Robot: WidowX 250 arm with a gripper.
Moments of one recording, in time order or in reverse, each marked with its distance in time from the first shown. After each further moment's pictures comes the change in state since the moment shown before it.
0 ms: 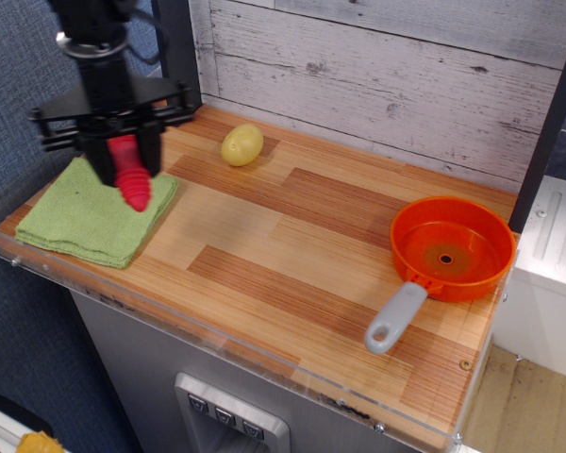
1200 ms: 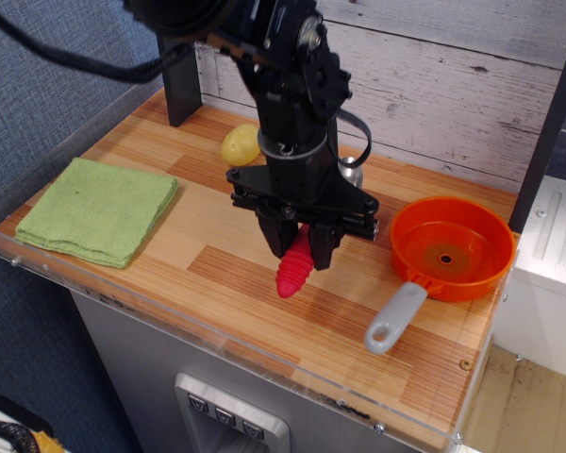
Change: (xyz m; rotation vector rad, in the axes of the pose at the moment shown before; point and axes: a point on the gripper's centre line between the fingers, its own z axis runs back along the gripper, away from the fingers) arm -0.087 -0.102 -0.027 -0.180 0.010 -0.716
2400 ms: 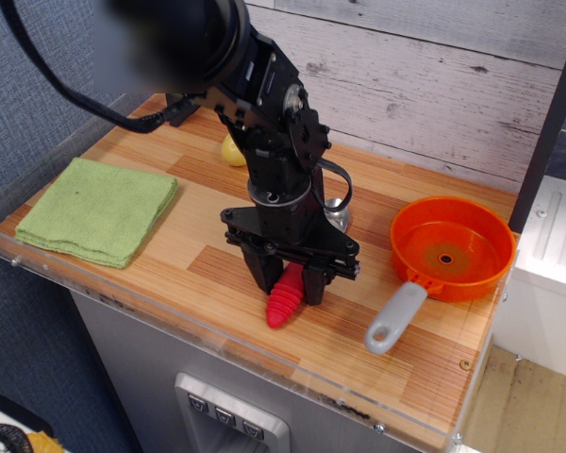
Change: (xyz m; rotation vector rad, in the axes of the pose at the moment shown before) arm -0.011 0.011 -0.034 -0.012 0.038 -0.023
